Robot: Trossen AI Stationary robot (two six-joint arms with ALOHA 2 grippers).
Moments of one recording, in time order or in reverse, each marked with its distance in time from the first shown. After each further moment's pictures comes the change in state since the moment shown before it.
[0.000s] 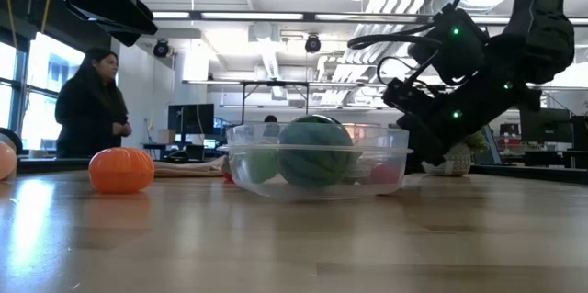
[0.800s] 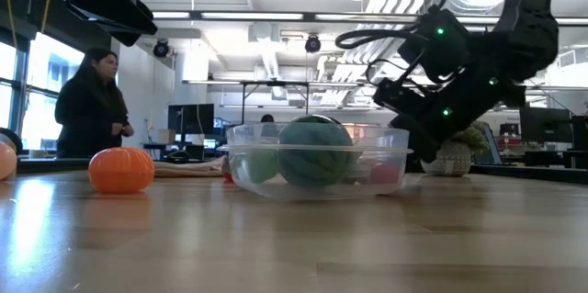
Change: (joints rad) left arm 0.000 0.000 0.000 0.000 0.000 0.000; right arm -0.059 -0.002 0.066 -0.061 -0.049 -0.082
